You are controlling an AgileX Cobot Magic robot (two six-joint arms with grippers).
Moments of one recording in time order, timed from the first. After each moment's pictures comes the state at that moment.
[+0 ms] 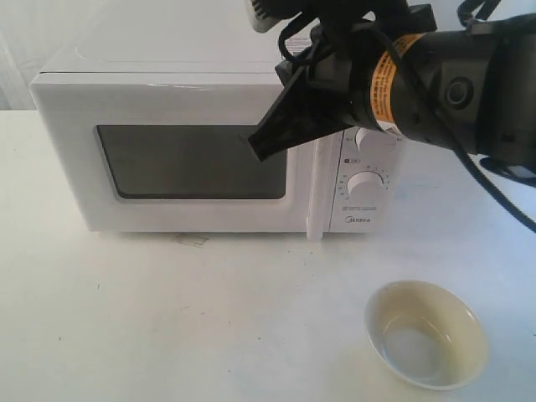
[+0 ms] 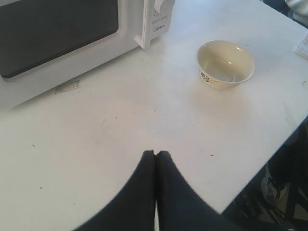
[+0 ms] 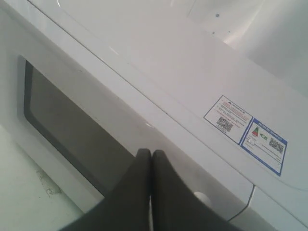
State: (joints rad) left arm 0.01 0.33 -0.75 -0.73 1.32 0.65; right arm 0.73 1.29 -1.00 -1.20 0.33 0.95
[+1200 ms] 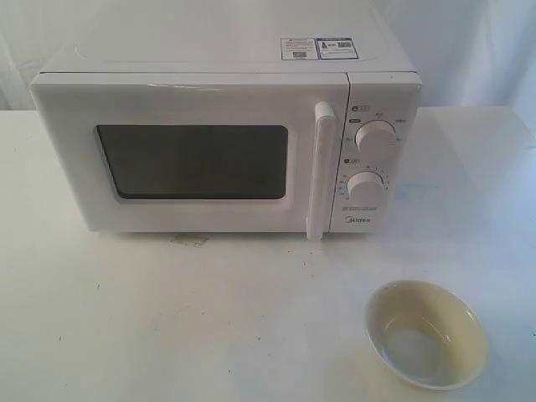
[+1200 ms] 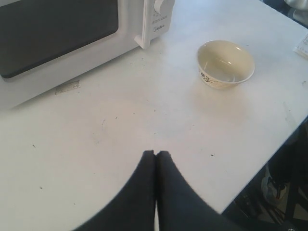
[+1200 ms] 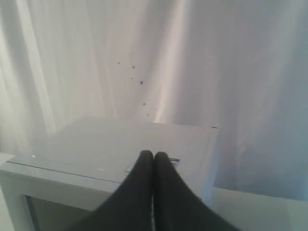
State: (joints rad) left arm 0.01 0.33 -0.75 -0.73 1.32 0.65; right arm 0.65 0.59 -0.90 -0.90 0.50 0.95
